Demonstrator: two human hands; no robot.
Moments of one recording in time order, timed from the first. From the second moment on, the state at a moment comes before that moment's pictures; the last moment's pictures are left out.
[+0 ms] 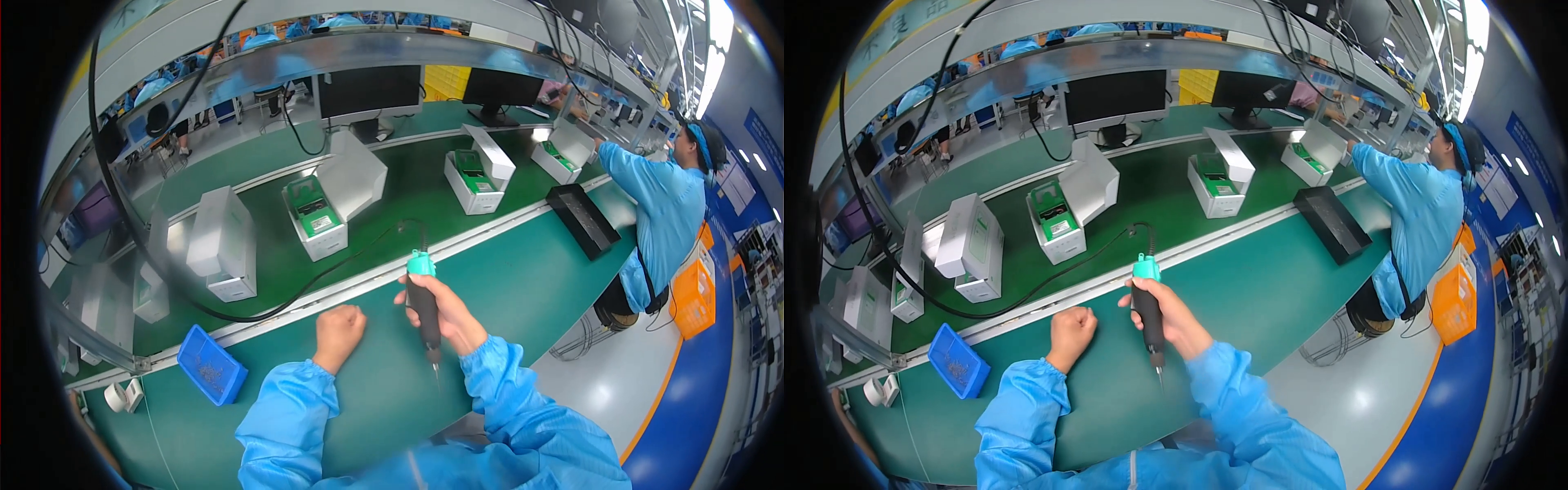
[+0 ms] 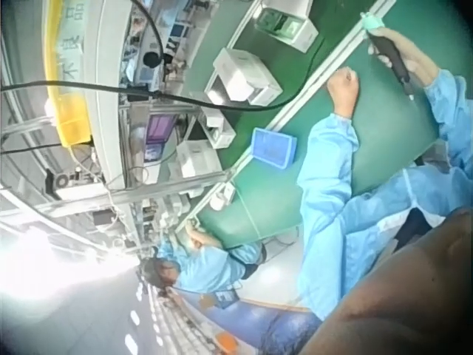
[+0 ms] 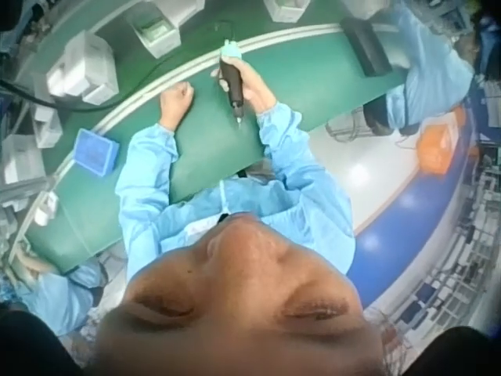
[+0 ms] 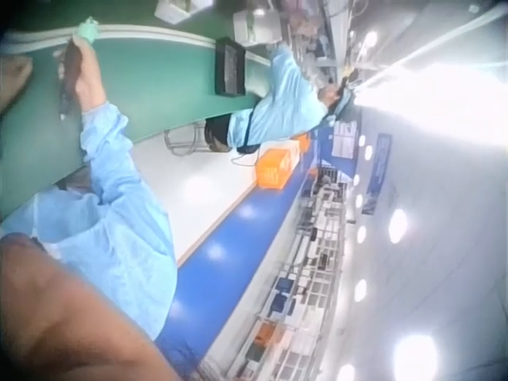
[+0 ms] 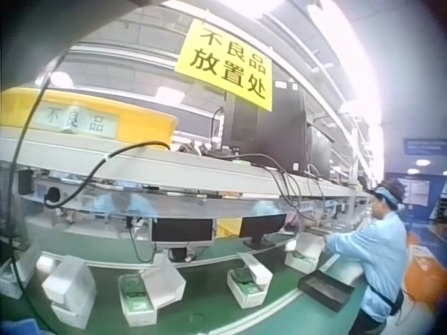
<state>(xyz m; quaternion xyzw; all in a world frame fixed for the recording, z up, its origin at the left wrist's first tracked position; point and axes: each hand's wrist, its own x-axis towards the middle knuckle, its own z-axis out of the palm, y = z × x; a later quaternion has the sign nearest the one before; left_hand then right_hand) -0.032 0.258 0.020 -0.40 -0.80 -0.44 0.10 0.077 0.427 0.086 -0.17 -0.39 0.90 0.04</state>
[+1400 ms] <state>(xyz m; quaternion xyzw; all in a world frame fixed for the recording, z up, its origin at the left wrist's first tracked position) -0.031 0.267 0.025 -0.31 -0.80 -0.50 0.05 0.056 0.420 0.043 -0.19 -0.37 0.91 0.04</state>
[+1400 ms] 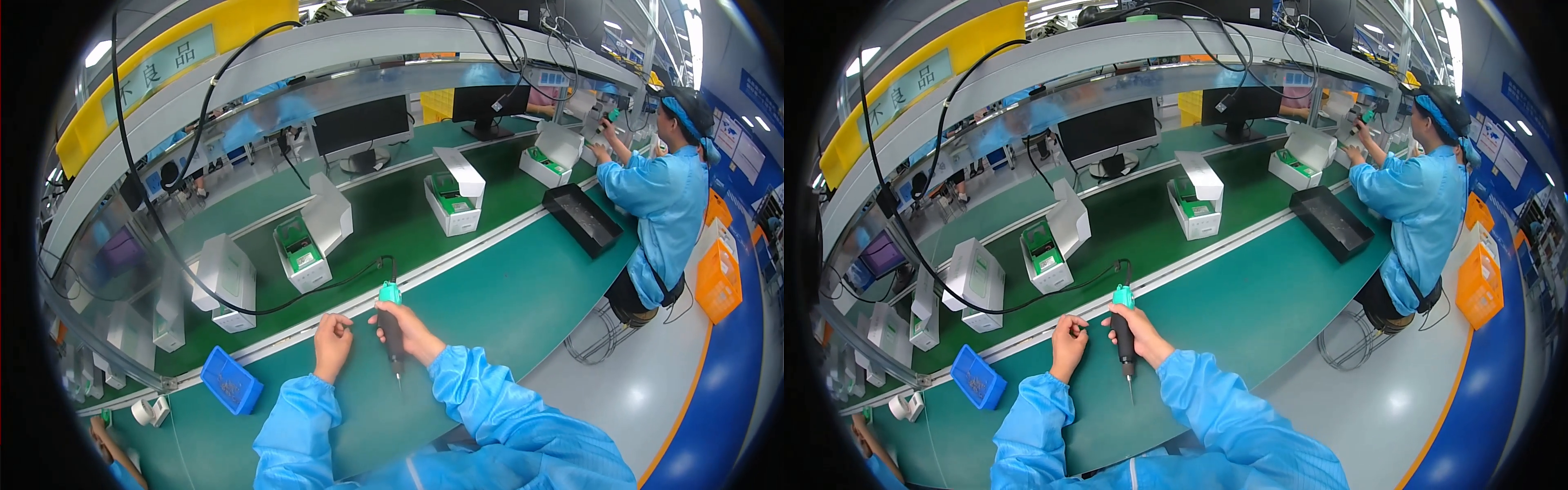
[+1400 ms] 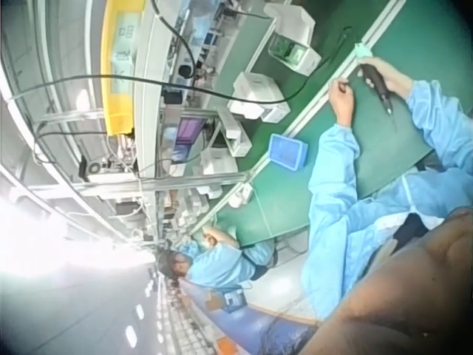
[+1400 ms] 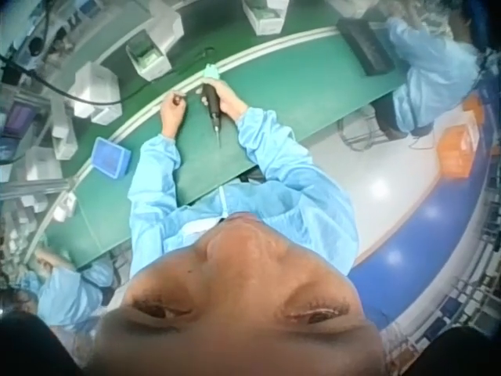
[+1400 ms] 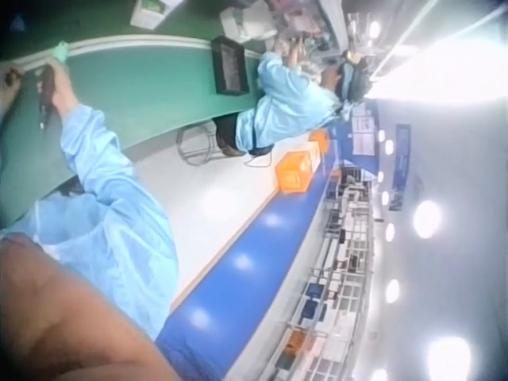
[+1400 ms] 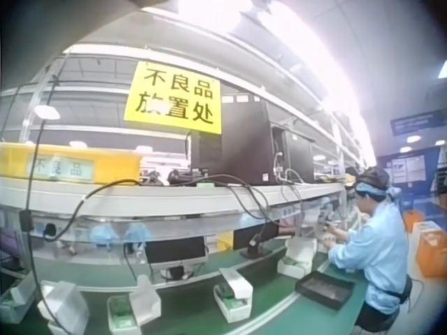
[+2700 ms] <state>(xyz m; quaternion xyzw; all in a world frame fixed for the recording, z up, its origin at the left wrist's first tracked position) -0.017 0.281 0.061 -0.18 -0.31 -0.84 -0.41 0.065 0.435 0.061 -0.21 -0.42 0.88 0.03</state>
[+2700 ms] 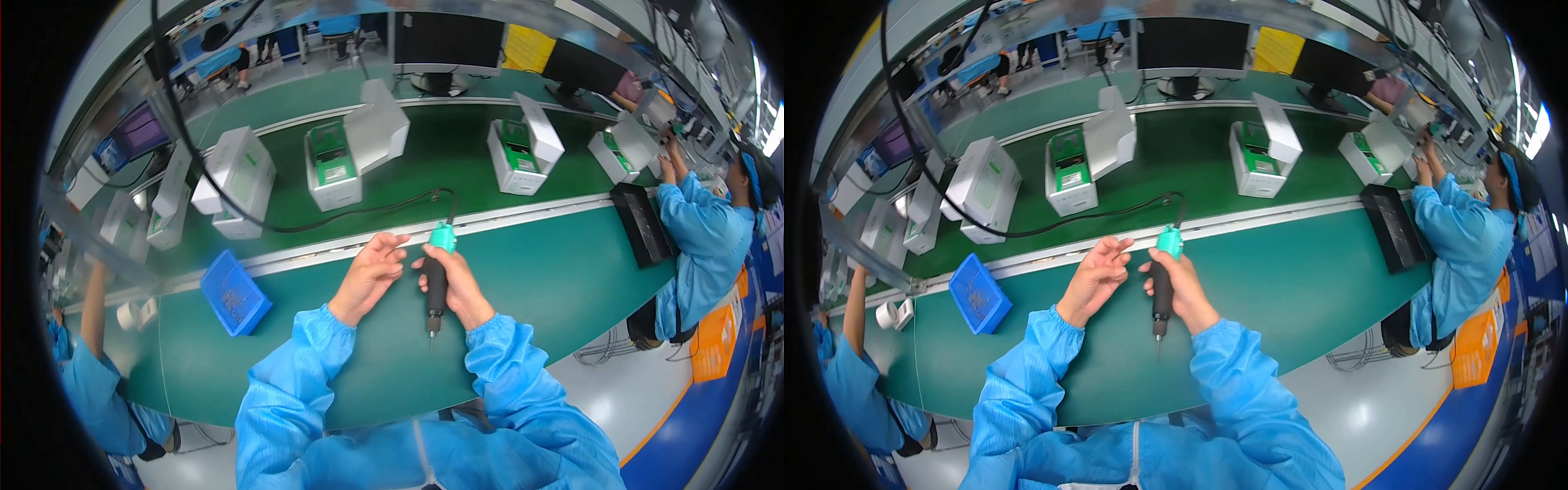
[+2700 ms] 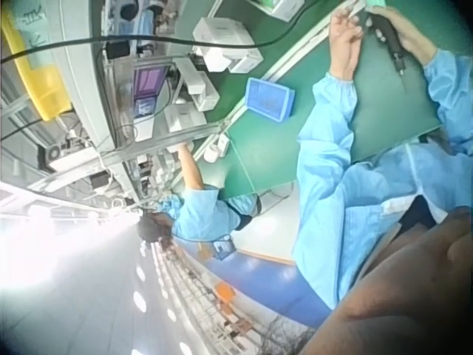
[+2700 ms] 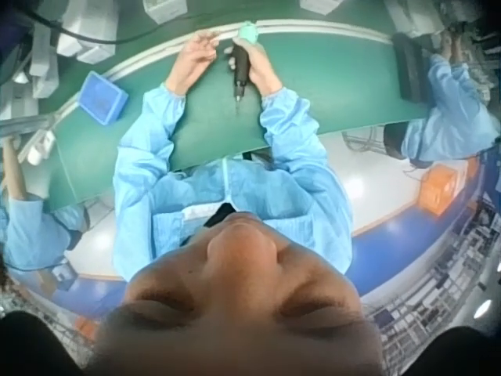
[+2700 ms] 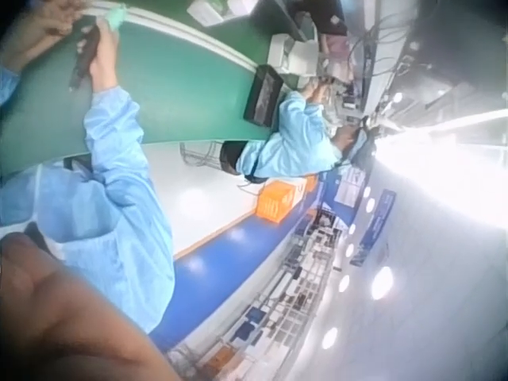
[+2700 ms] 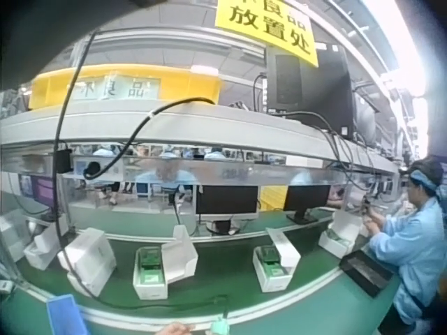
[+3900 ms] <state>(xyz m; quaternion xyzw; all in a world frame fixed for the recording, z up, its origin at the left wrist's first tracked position) -0.010 0.296 0.051 -0.15 -0.46 -0.78 -0.40 0.071 0.445 0.068 -0.22 -0.42 0.88 0.02</state>
